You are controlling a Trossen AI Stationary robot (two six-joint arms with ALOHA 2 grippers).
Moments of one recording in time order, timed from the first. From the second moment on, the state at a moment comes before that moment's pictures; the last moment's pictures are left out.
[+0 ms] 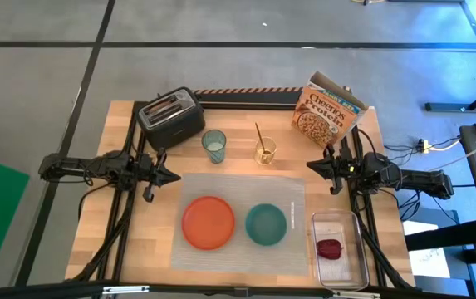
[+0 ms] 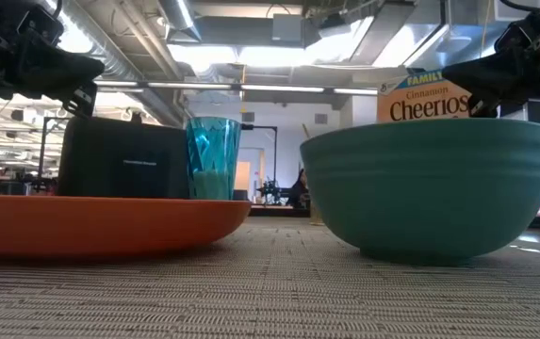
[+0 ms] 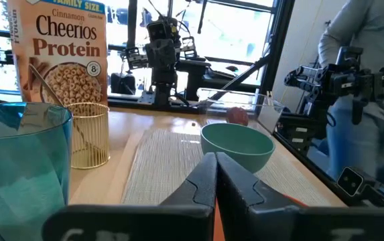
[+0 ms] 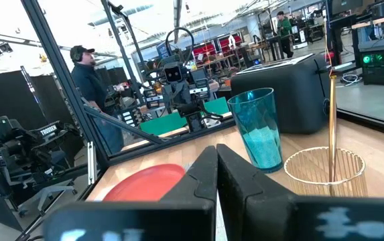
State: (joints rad) left arm -0.06 0.01 0.01 0.02 0.04 -0.15; right arm -0.06 0.01 0.01 0.12 -0.03 0.32
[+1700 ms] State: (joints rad) left arm -0.06 0.06 0.01 0.56 -0.29 -0.46; right arm -0.06 0.28 0.41 0.22 0.22 0.61
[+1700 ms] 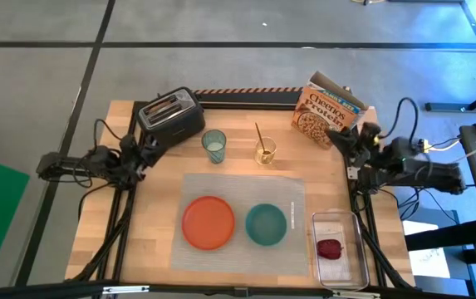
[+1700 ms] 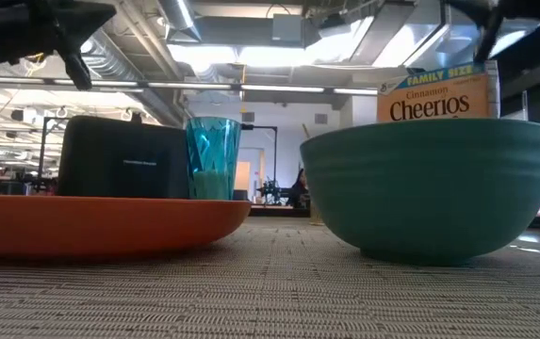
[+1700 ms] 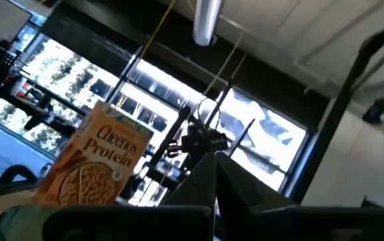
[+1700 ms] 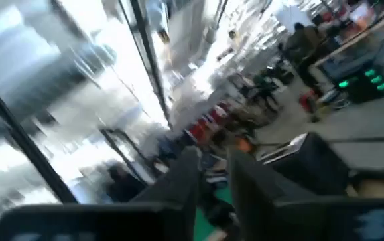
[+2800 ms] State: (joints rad) left arm 0.00 0.76 0.37 0.73 -0.46 -0.37; right arm -0.06 0.50 0.92 -1.35 0.82 0.86
